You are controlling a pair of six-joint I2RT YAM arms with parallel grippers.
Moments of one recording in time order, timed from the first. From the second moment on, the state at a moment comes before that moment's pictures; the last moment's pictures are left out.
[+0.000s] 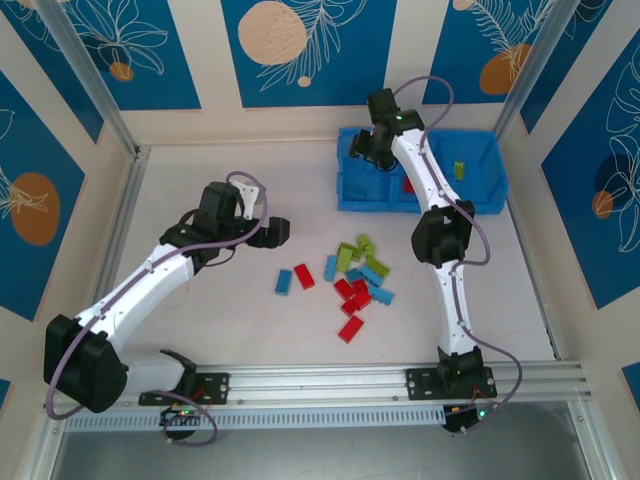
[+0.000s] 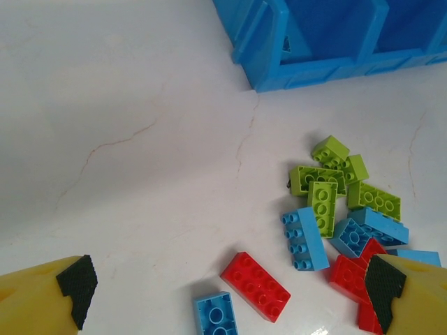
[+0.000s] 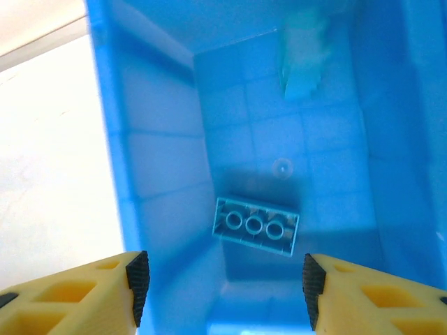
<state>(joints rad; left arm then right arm) -0.46 1.26 1.01 -0.44 0.18 -0.27 0.28 2.38 2.53 -1.19 -0.05 0.56</state>
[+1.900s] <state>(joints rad) -0.46 1.00 0.85 -0.47 0.09 -0.21 0.52 1.73 1.55 -0.88 -0.09 0.51</state>
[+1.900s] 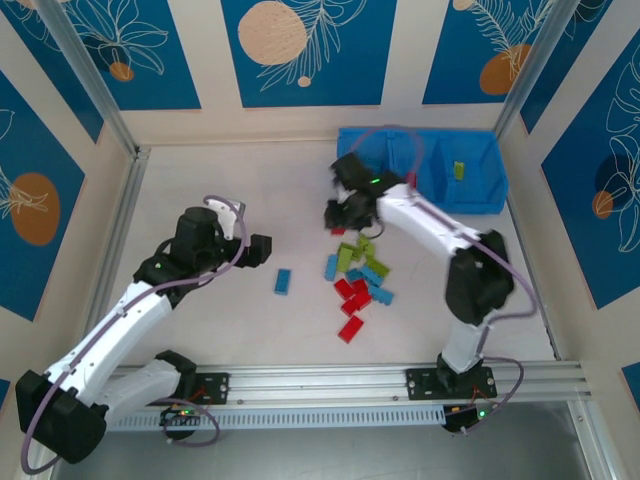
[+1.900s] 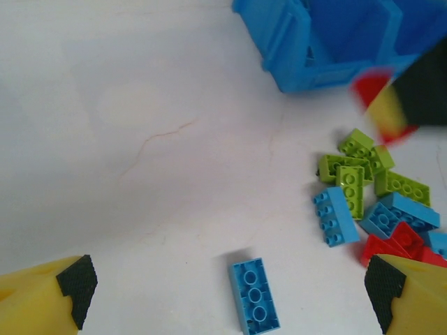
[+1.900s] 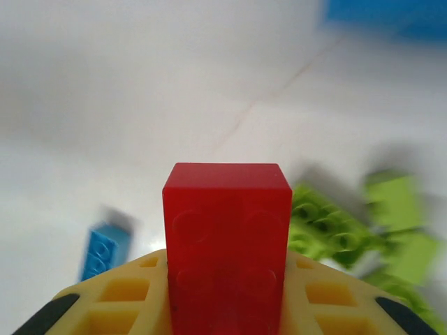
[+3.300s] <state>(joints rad) -0.49 1.28 0.99 -0.41 0.32 -0.24 0.32 1.59 1.28 -0.97 -0.18 0.62</state>
